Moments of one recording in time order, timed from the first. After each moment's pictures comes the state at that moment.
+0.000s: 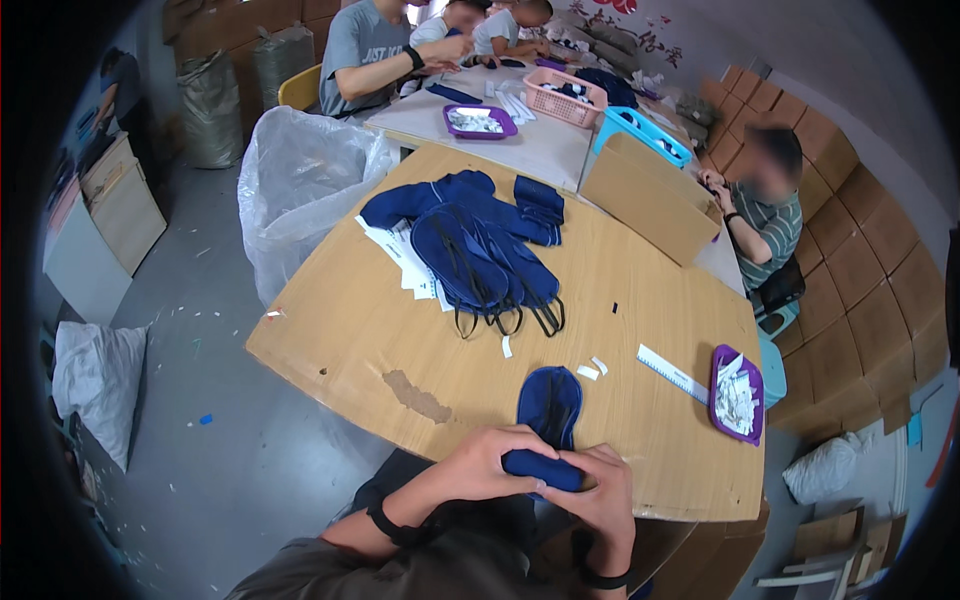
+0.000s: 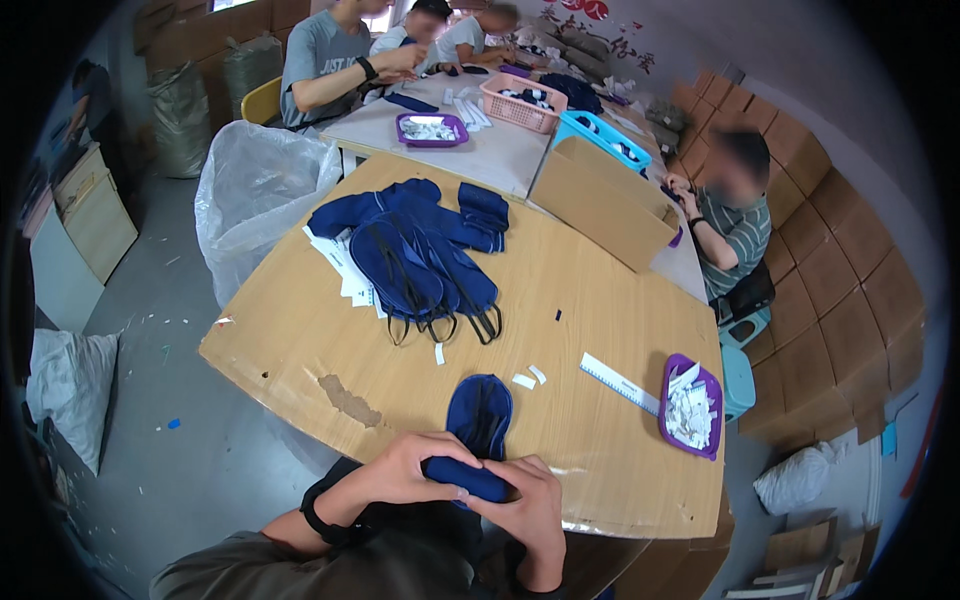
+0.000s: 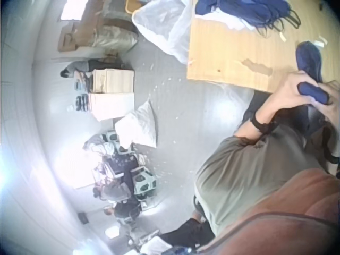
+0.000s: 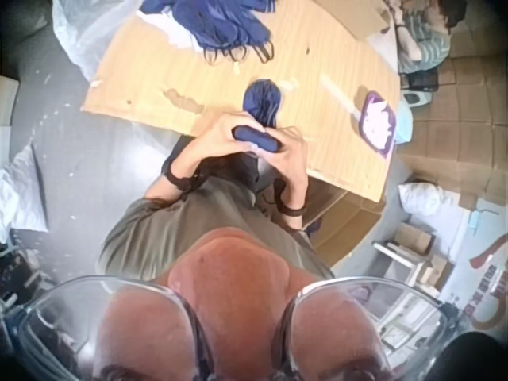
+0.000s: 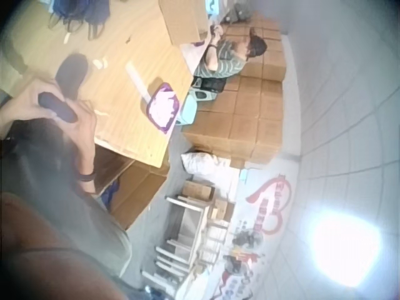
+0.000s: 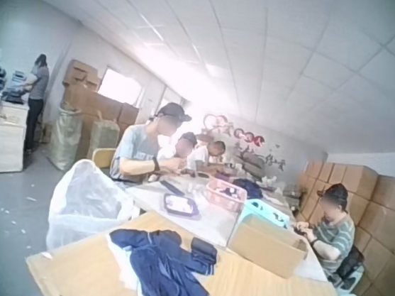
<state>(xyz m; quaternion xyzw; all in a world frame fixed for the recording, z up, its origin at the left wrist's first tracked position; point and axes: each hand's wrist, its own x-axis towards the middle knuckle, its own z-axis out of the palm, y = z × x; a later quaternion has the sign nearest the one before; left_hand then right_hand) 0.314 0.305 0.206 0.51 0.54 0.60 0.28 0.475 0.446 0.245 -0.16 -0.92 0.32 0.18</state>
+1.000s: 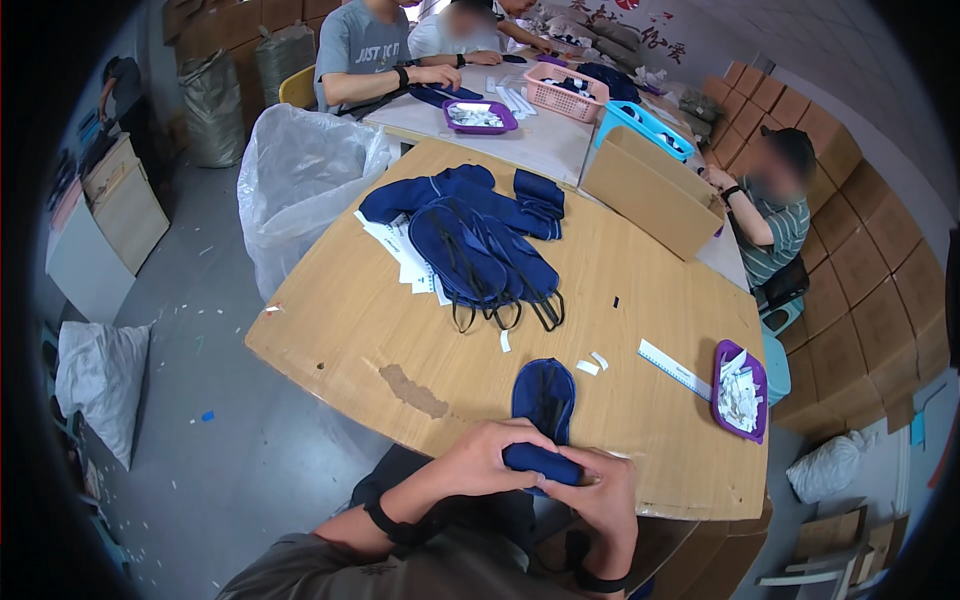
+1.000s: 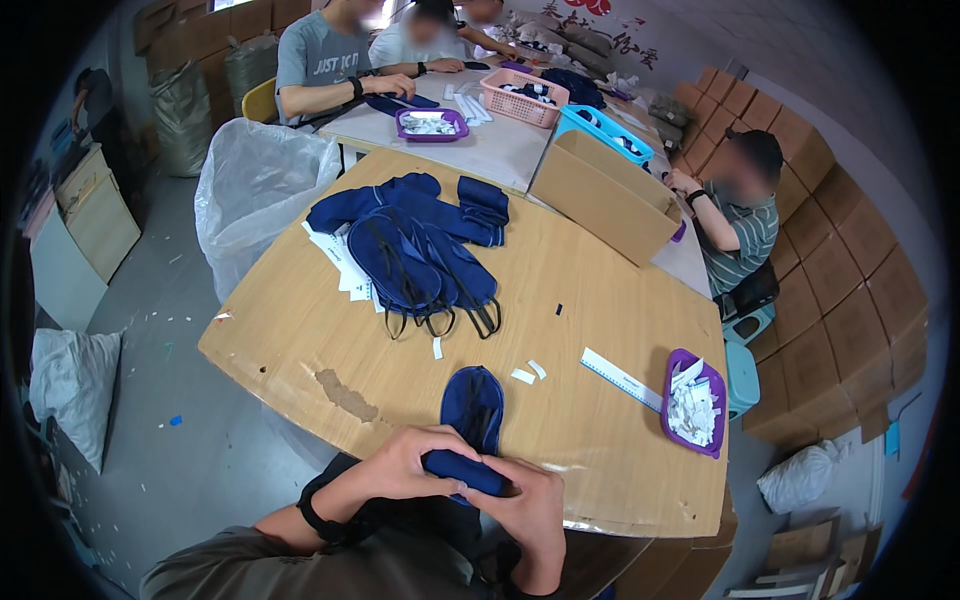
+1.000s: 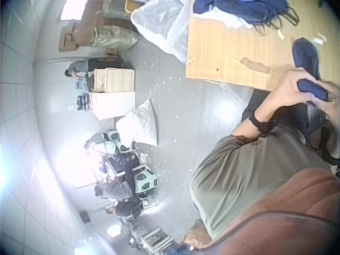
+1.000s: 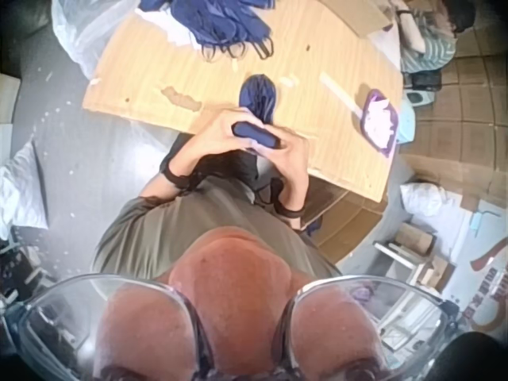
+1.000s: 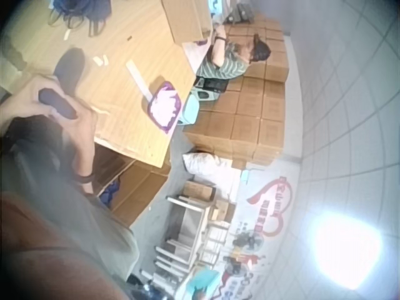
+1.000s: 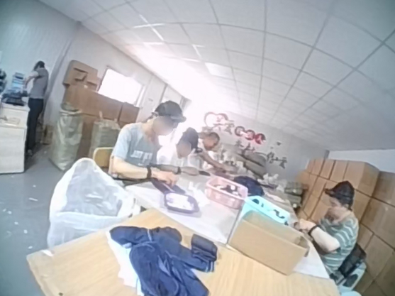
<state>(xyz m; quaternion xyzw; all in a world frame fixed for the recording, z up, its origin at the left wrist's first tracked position) 0.315 0.309 0.207 0.50 0.56 0.59 0.31 0.475 0.440 0.254 -0.23 -0.87 0.42 0.15</state>
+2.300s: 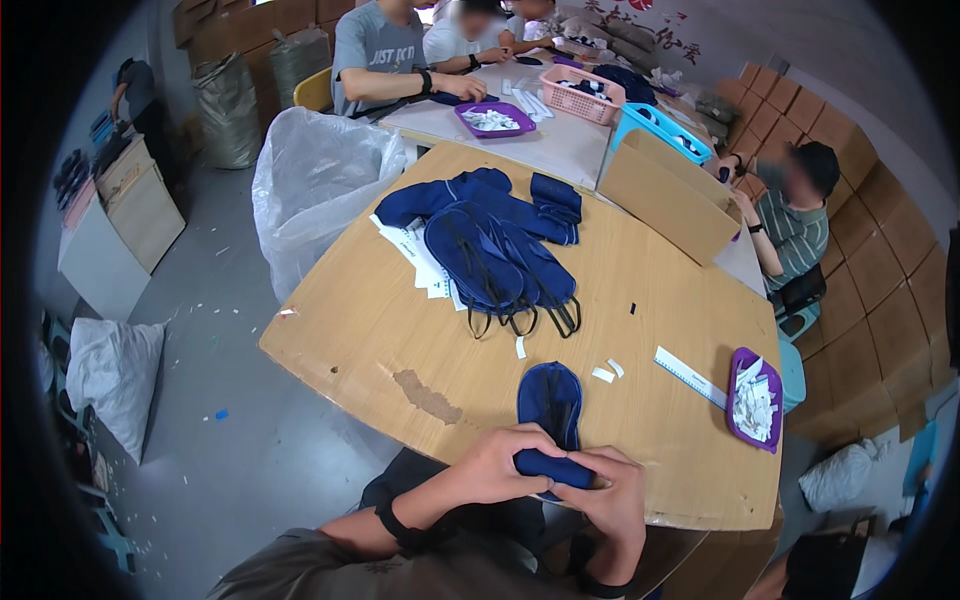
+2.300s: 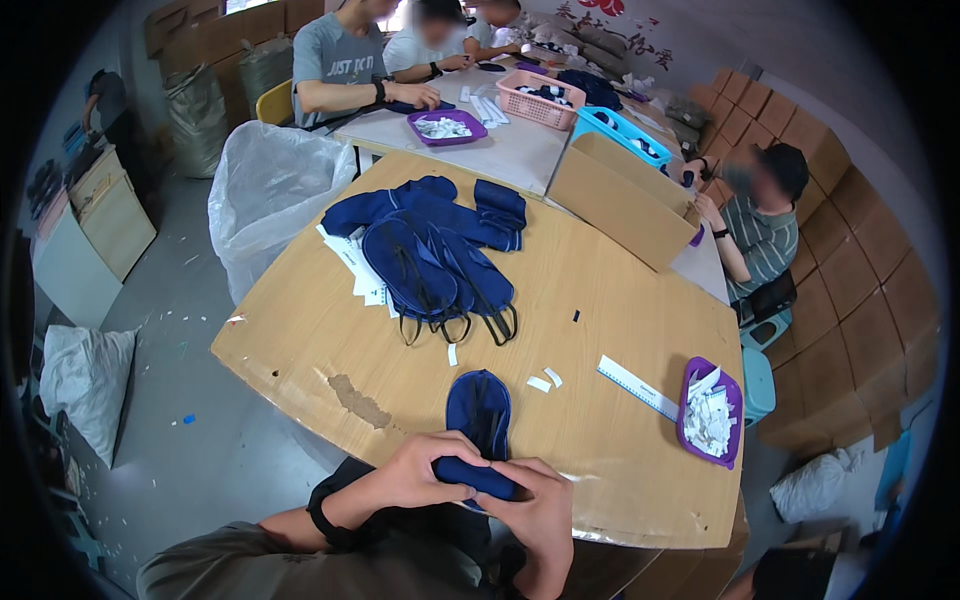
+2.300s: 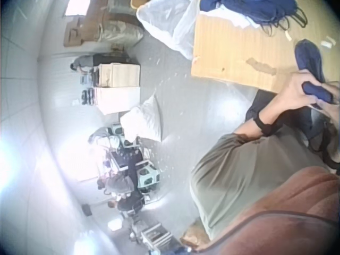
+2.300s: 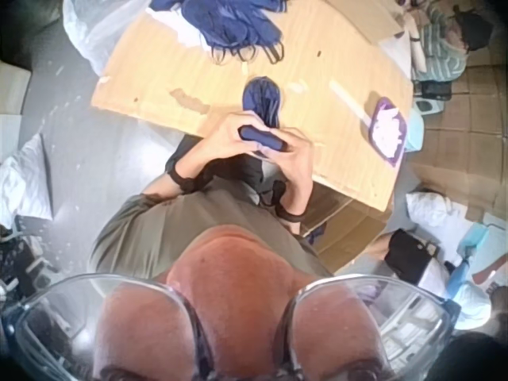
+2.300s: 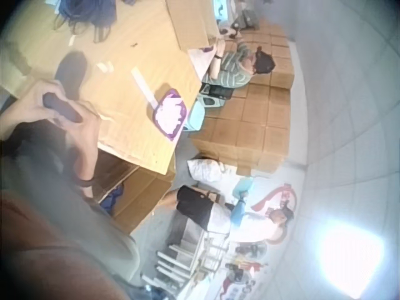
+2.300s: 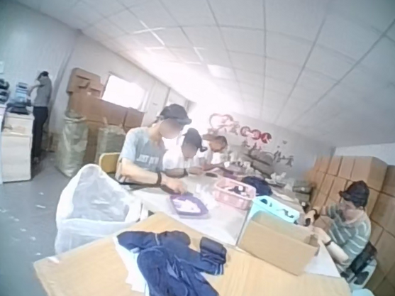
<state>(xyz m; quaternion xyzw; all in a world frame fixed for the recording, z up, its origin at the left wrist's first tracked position) 0.319 0.312 0.199 0.48 0.54 0.63 0.26 0.470 0.445 0.249 -0.20 -0.86 0.44 0.18</state>
